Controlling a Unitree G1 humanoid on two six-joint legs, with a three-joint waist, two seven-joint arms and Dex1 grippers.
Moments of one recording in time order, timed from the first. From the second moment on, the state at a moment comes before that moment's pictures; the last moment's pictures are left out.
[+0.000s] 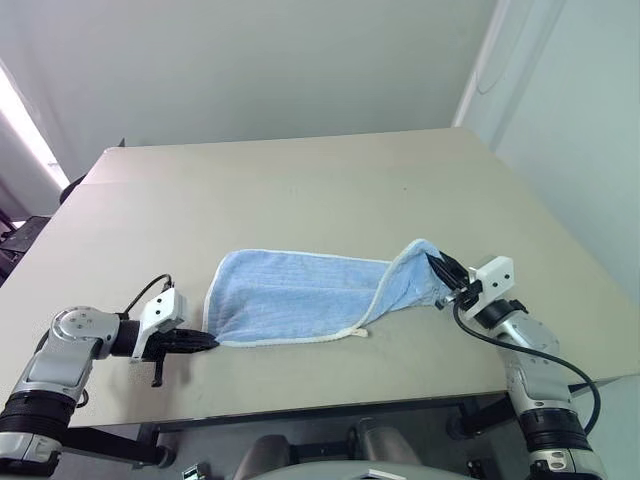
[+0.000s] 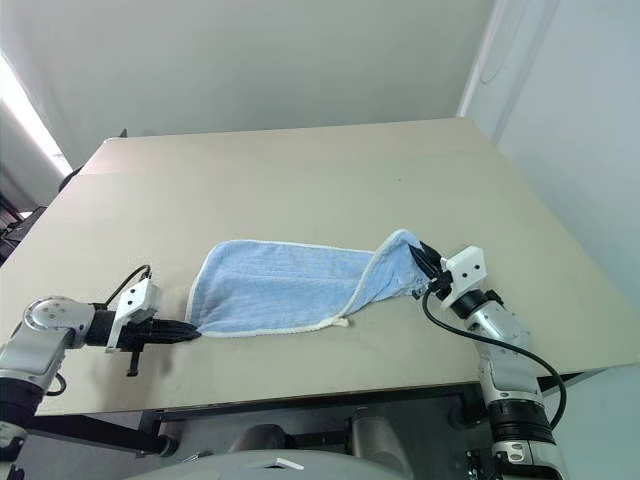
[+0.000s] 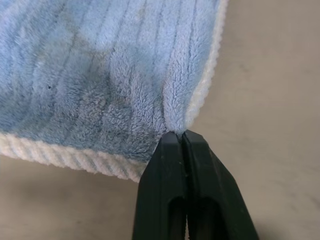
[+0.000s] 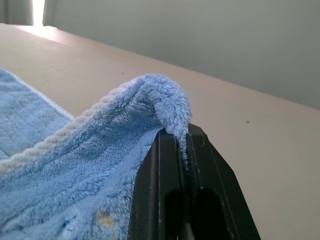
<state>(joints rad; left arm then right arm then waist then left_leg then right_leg) -0.12 0.85 -0.02 0.33 -0.28 0.09 -1.44 -0.09 -0.41 -0.14 0.23 0.24 -0.27 0.64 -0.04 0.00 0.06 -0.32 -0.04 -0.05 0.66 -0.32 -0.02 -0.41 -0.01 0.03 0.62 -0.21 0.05</state>
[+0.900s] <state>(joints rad) -1.06 0.59 0.10 1.19 -0.10 -0.22 -0.67 -0.84 -0.35 -0.20 1.06 0.08 -0.57 0.20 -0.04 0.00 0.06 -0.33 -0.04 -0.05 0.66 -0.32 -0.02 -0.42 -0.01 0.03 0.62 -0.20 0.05</state>
